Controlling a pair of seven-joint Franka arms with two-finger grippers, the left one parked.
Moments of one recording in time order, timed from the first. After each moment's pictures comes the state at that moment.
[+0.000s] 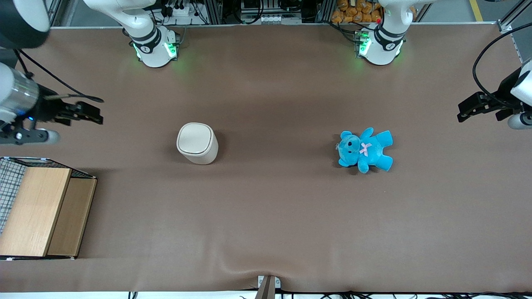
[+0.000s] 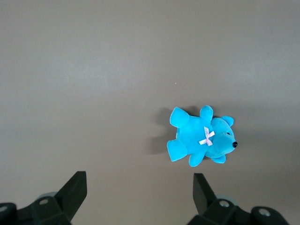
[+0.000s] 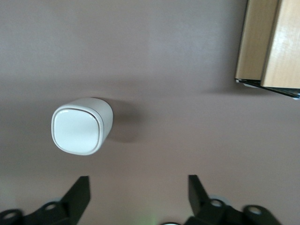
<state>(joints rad) 0.13 0.16 -0.05 -1.45 0.08 1.46 0.08</state>
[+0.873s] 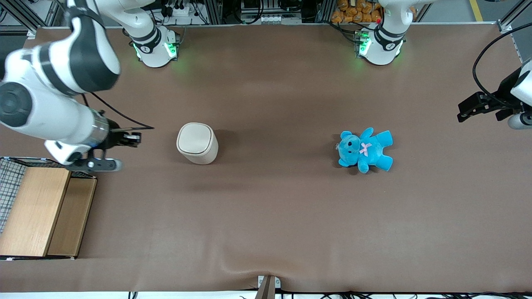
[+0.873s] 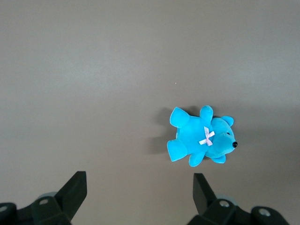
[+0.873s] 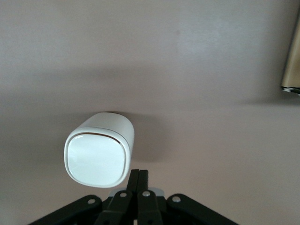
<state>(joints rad) 0.27 0.29 -0.05 -1.52 0.09 1.64 0.21</state>
